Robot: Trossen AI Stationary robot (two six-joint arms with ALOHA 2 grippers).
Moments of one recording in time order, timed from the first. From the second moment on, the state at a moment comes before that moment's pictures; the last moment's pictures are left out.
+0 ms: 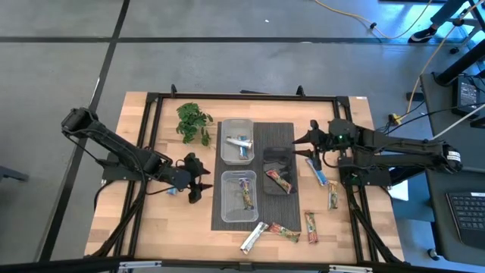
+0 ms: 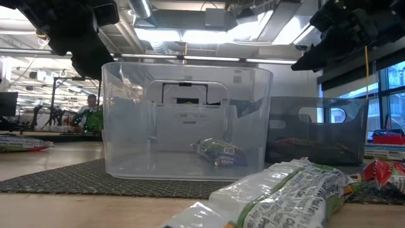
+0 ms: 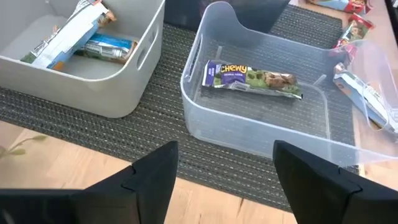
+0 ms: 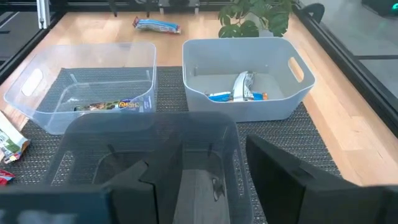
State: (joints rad) left arm -0.42 1.16 0.59 -0.20 -0.42 -0.61; right arm -0.23 0.69 0.47 -0.23 -0.18 -0.10
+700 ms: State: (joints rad) left arm -0.33 1.15 0.59 -0.84 -0.32 -1.48; right arm -0.23 0.69 0.47 -0.23 -0.18 -0.11
